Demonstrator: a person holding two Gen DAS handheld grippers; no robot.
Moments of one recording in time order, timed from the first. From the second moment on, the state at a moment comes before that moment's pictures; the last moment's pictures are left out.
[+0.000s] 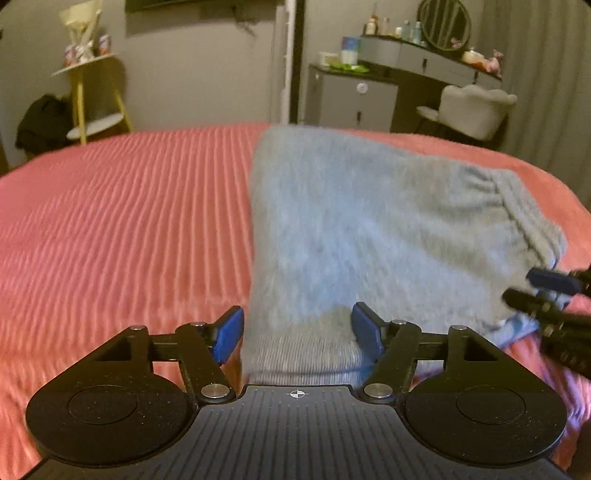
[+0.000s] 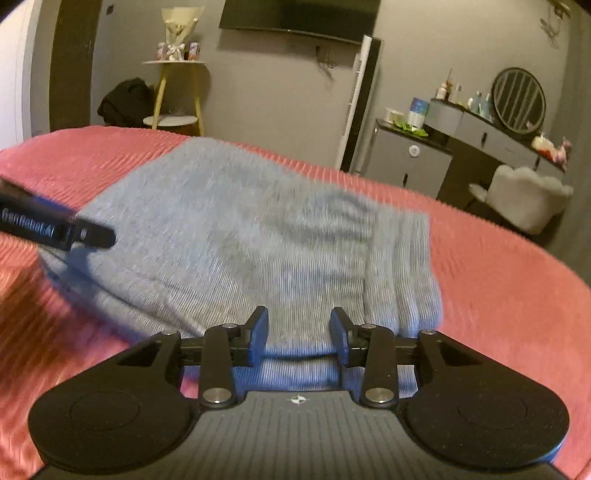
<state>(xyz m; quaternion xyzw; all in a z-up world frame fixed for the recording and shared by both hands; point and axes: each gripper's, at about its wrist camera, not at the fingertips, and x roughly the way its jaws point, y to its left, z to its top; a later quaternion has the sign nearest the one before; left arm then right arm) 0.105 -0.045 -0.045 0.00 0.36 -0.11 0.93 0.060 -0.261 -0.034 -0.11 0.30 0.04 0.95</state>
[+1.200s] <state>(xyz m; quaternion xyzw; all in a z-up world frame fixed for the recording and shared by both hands) 0.037 -0.013 -0.054 0.01 0.46 -0.05 0.89 0.014 -0.254 -0.026 -0.05 0.37 0.02 0.93</state>
